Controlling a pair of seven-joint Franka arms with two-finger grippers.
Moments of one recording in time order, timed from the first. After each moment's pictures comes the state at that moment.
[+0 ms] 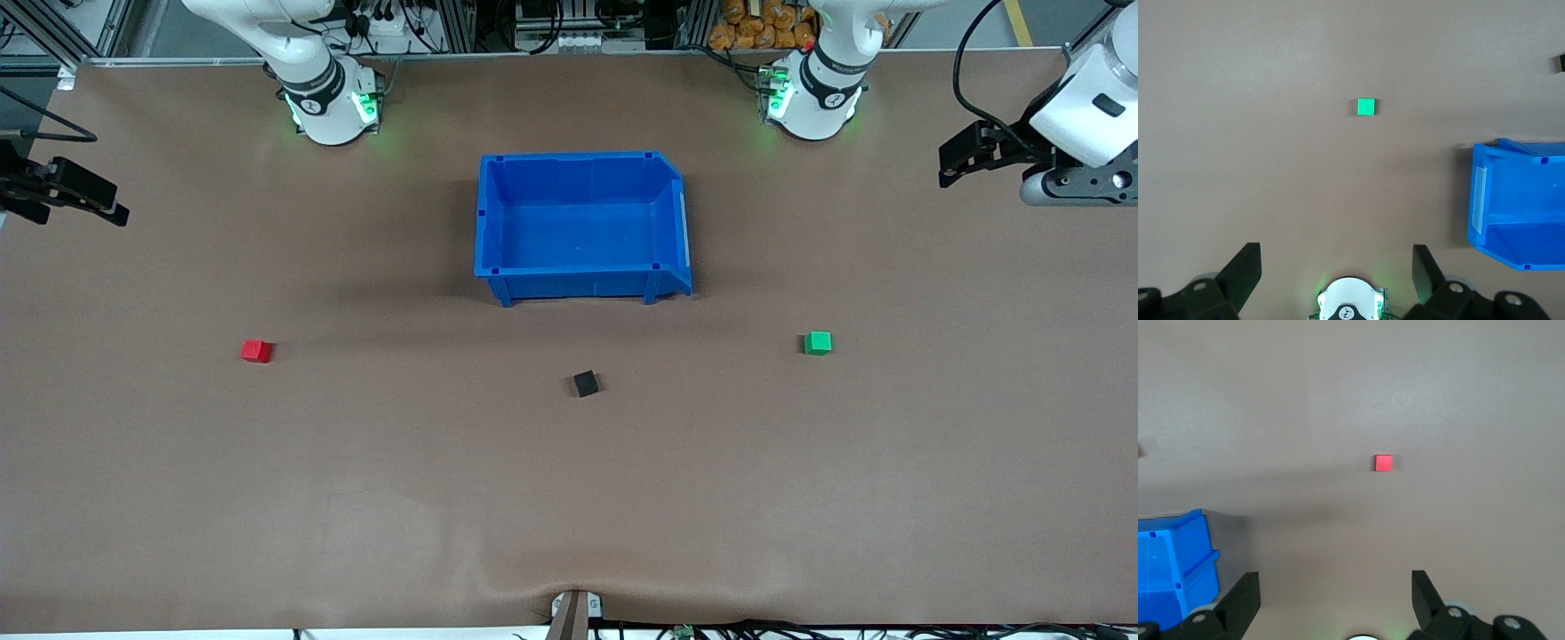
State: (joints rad) left arm 0.03 -0.09 -0.16 -1.60 0.05 1.43 -0.06; right arm -0.02 0.01 -0.02 -1.46 0.03 1.41 0.02
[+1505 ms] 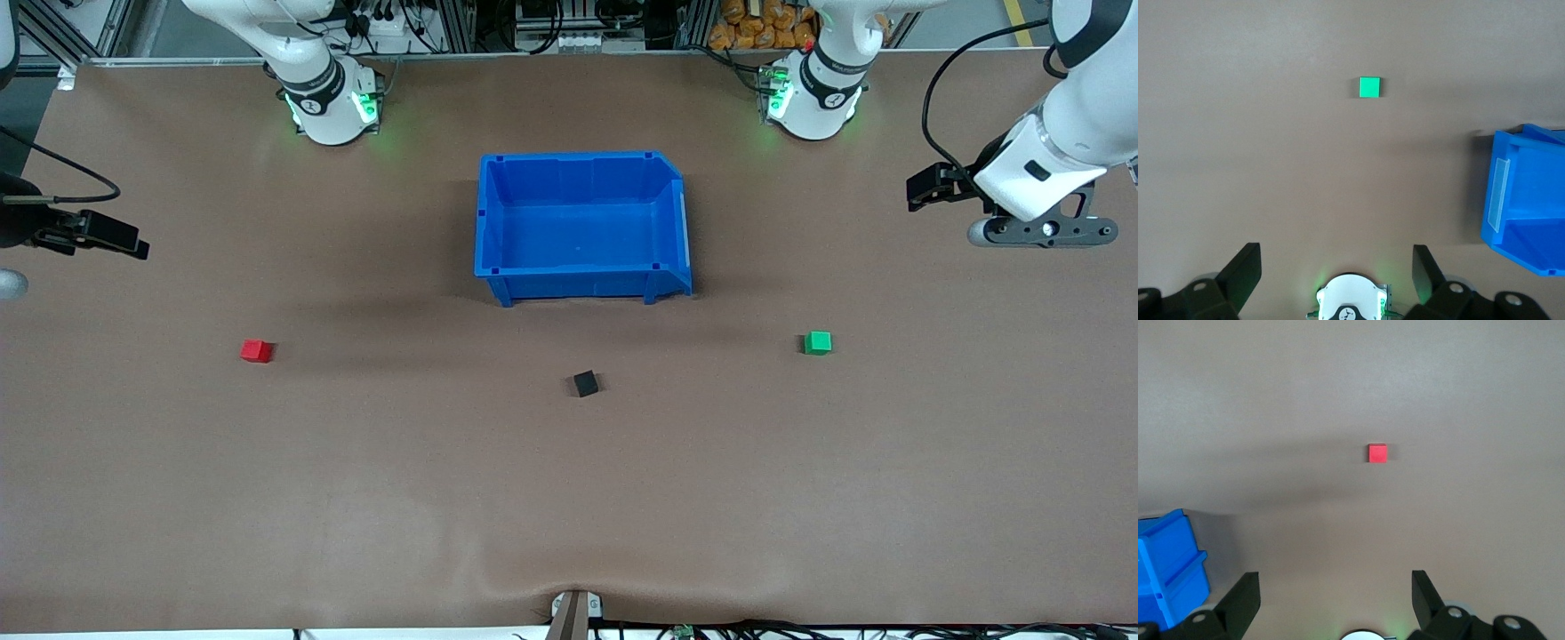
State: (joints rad) left arm 0.04 -0.08 -0.16 -1.79 0.05 1.54 -0.06; right arm -0.03 0.10 -0.04 -1.49 0.03 1.44 0.02
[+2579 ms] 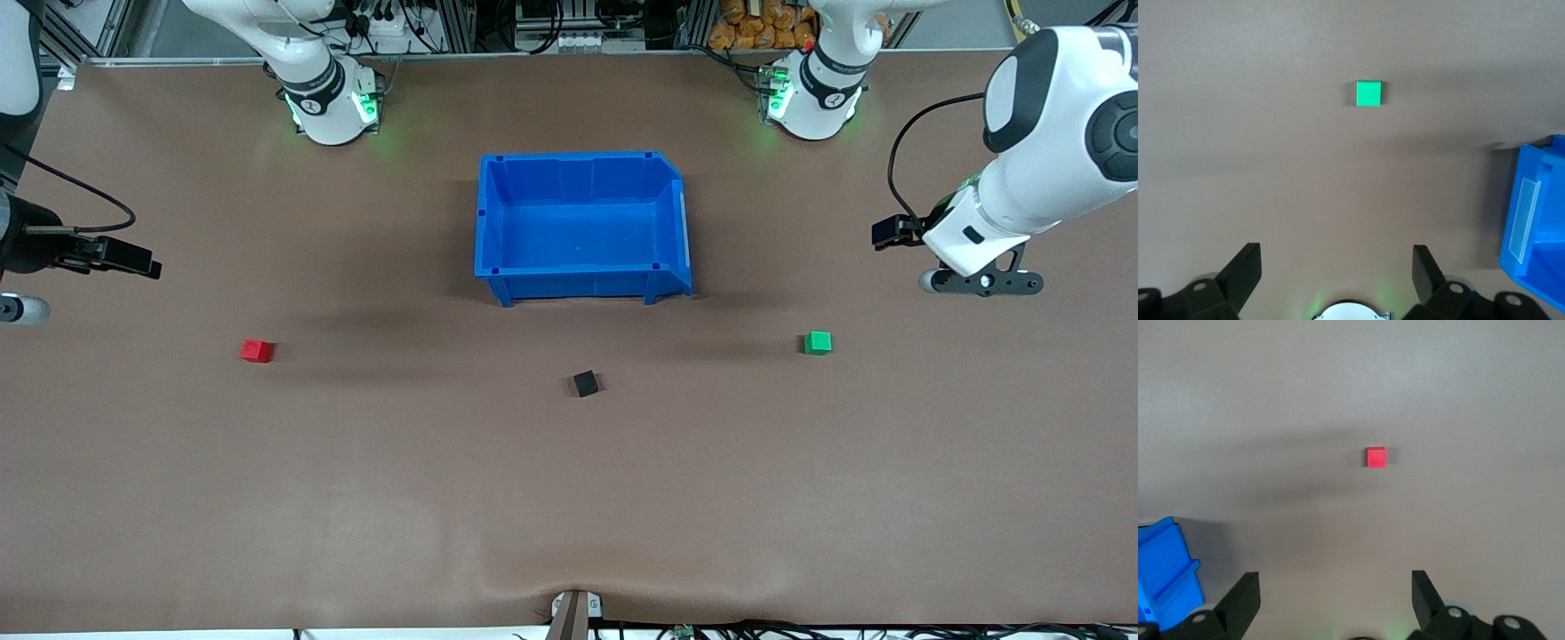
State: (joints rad) left arm 0.04 -0.03 -0.16 -1.97 0.05 1.75 -0.06; right arm -0.04 0.14 -0.04 -1.52 0.03 1.48 0.02
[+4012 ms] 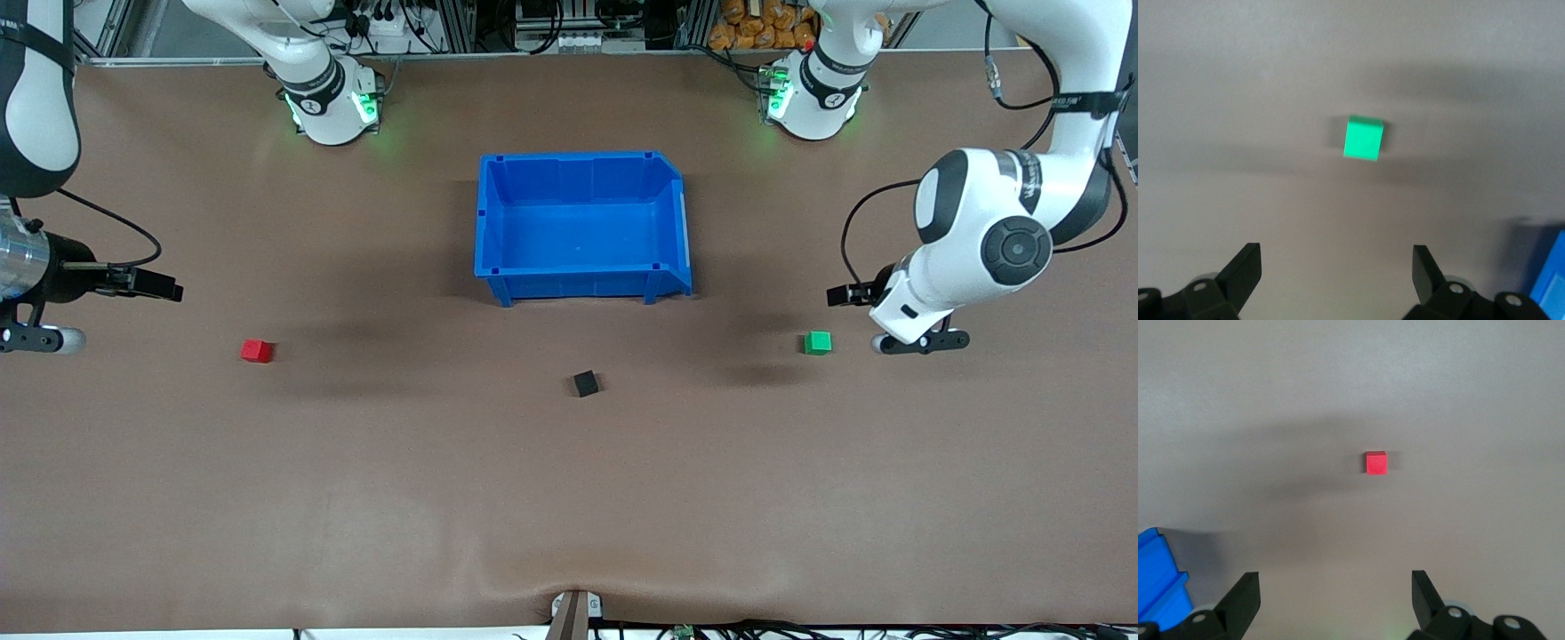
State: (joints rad) left arm 0.04 0.21 -0.16 -2.05 0.05 2.07 -0.21; right arm -0.05 0.19 -0.04 -1.57 0.03 1.56 0.02
